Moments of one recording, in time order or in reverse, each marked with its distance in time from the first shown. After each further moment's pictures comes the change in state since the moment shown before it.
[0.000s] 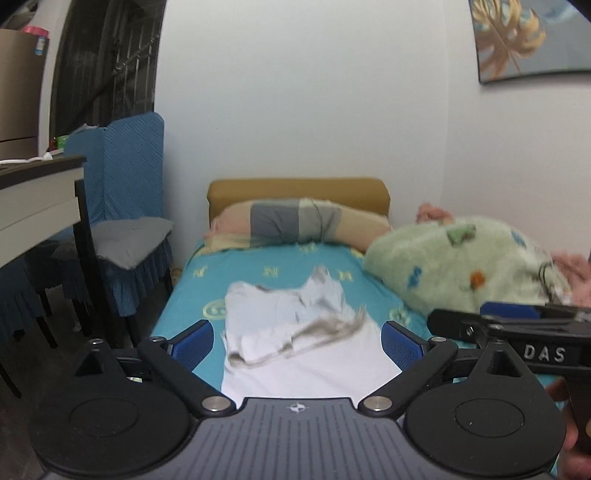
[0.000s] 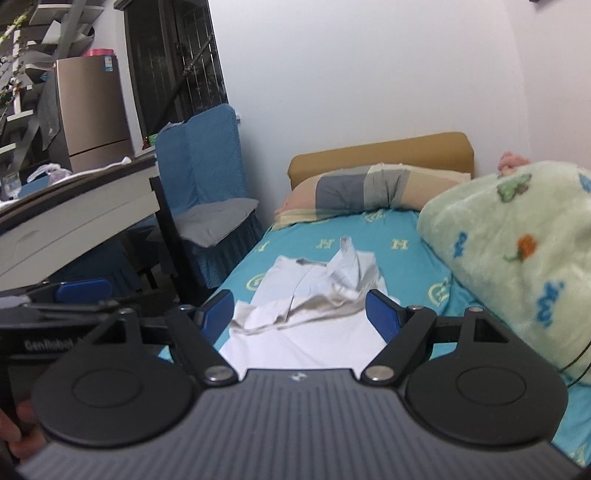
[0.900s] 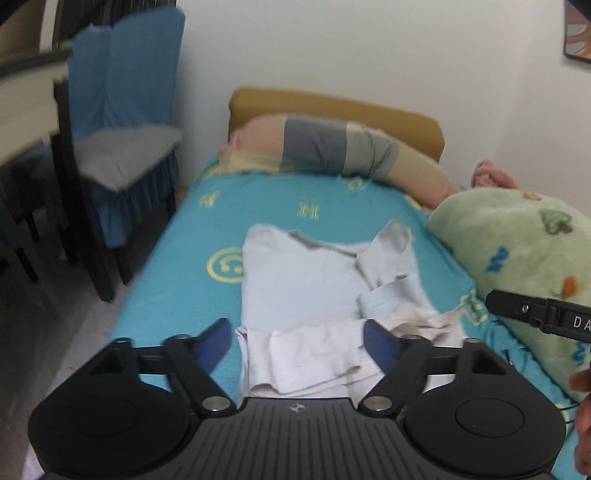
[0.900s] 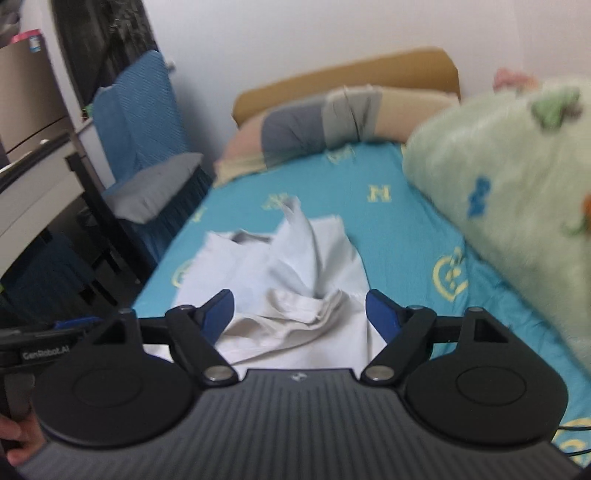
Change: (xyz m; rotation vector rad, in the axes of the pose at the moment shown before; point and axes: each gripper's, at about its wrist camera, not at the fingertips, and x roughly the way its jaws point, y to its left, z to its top) left arm 0.188 0.079 0.030 -0.144 0.242 0.017; right arm 0.182 -0.057 0.029 0.107 0.199 -0.078
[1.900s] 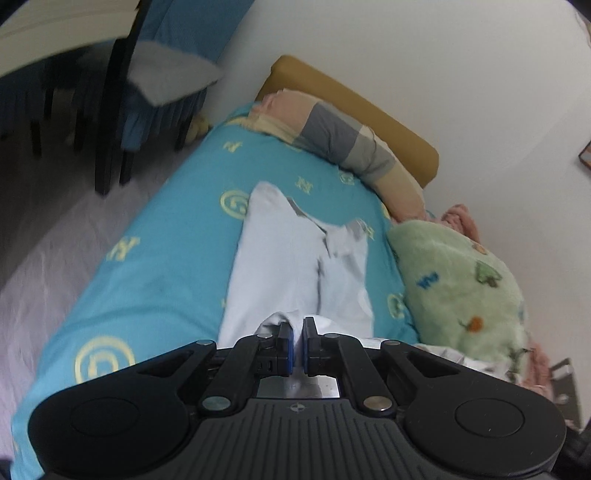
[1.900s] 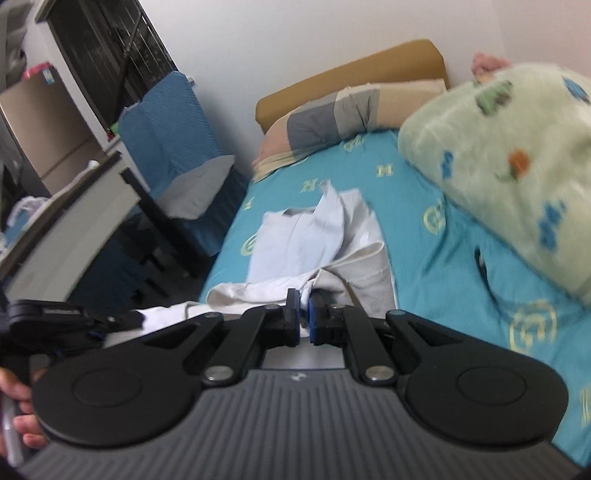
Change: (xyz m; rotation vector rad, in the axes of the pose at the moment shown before) left arm -0.096 0.044 -0.003 -0.350 0.134 -0.127; right arm -0.138 0.012 -0.020 0.129 0.046 0.073
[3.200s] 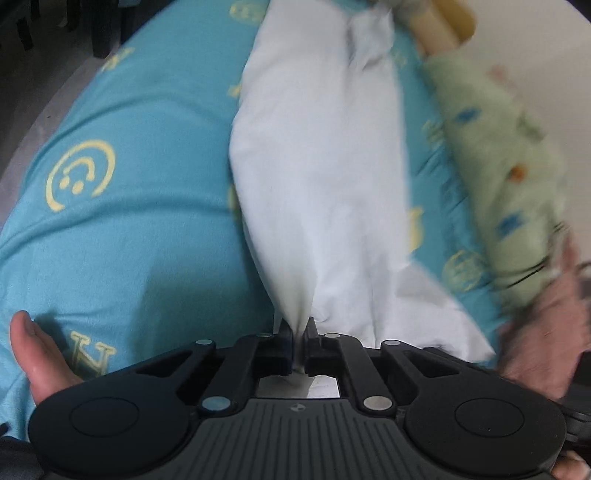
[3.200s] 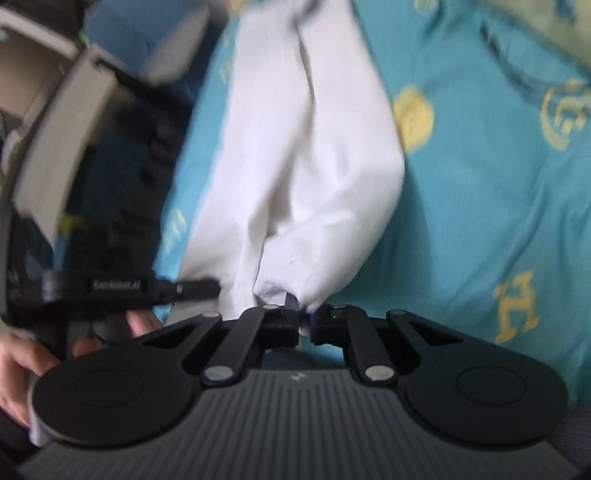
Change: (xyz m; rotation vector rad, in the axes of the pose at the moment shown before) left arm -0.002 0.022 -0.073 -0.088 0.457 -0.035; right arm -0.002 -0.032 -0.098 0.195 0.490 0.103
